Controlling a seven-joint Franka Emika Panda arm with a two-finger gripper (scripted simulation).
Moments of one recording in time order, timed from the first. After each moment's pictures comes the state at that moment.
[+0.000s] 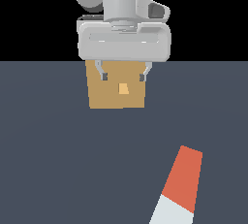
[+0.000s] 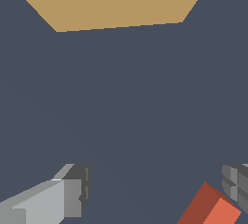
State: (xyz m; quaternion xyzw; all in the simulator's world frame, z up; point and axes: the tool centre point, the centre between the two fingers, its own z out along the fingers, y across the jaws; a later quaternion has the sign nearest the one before) arm -0.002 0.004 0.157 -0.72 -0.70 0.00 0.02
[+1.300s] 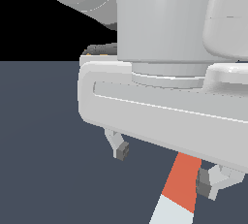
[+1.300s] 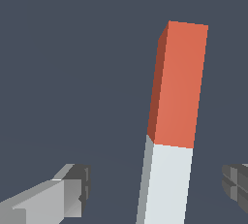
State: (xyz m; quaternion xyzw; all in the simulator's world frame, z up) arm 0.038 -0.189 0.085 -0.86 -0.51 0.00 0.00
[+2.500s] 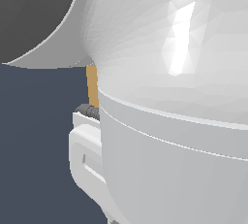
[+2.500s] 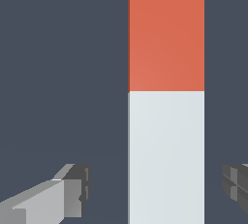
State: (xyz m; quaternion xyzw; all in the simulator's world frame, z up) arm 0.032 -0.240 0.031 -0.89 -0.46 0.00 0.00
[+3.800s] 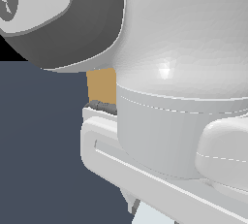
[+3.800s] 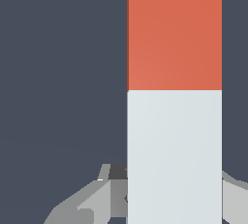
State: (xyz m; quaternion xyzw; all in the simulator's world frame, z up) arm 0.037 -0.206 0.025 -0.87 -0.50 0.00 0.00
